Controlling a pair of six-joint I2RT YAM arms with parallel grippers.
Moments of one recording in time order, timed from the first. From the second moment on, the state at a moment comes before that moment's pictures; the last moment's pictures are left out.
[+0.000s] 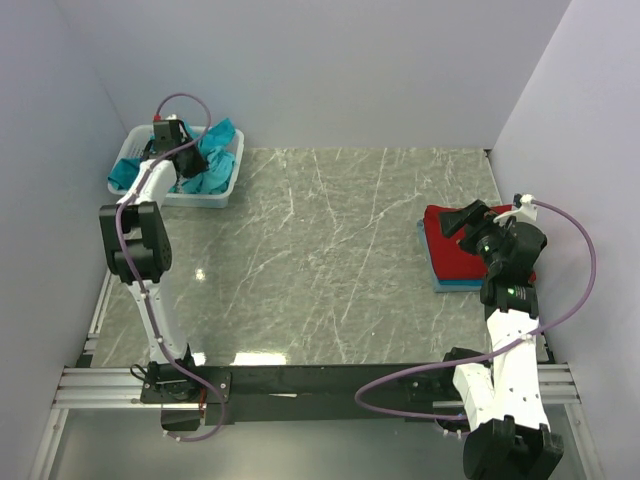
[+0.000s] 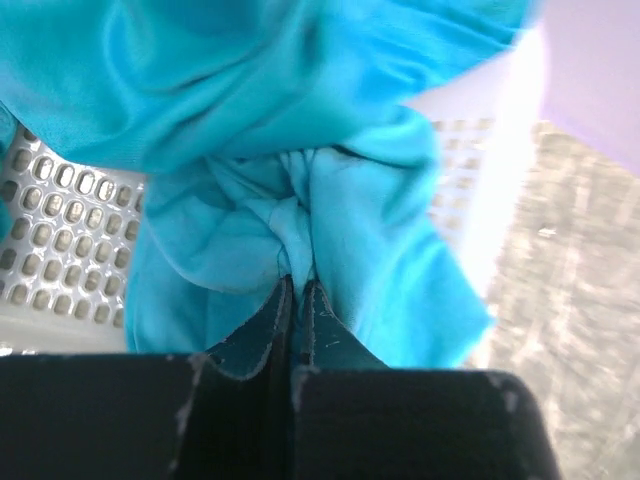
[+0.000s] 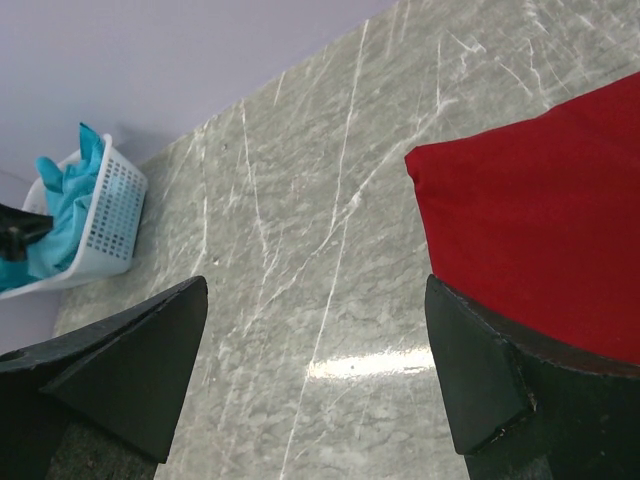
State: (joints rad) left arm 0.09 2.13 1.77 -0.33 0.14 -0.46; right arm -0.26 0.75 0.65 -0.14 -0.36 0.54
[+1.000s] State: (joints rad) left arm 0.10 1.89 2.15 -0.35 0.21 -0.62; right arm -0.26 0.73 0.65 -0.14 -0.36 0.54
